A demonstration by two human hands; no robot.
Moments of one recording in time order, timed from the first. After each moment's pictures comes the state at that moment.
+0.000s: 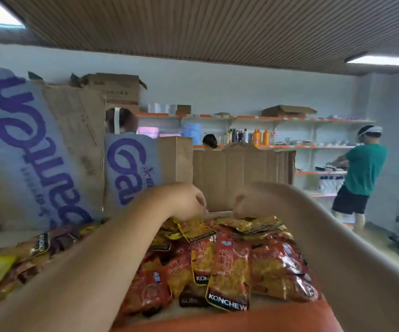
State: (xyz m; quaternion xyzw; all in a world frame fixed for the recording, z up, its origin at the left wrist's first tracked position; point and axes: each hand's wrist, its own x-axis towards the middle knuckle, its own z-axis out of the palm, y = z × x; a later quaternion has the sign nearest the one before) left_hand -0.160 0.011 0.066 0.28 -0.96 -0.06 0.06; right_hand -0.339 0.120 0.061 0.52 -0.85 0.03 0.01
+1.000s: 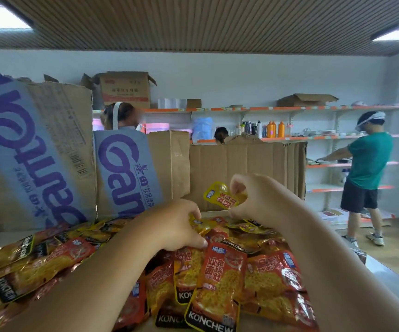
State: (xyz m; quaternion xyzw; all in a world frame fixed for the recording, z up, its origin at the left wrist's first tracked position) left_hand -0.173 0.018 0.019 0.36 -0.92 -0.13 0.10; right_hand -0.354 0.137 0.036 0.57 -0.77 0.28 0.07
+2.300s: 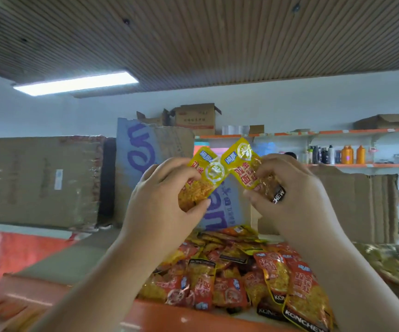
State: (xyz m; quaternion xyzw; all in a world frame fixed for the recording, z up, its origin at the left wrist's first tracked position) left_hand 0.023 0.076 0.066 0.26 -0.76 0.18 0.57; right_hand -0.203 0.154 0.075 0.64 -0.49 0.55 0.23
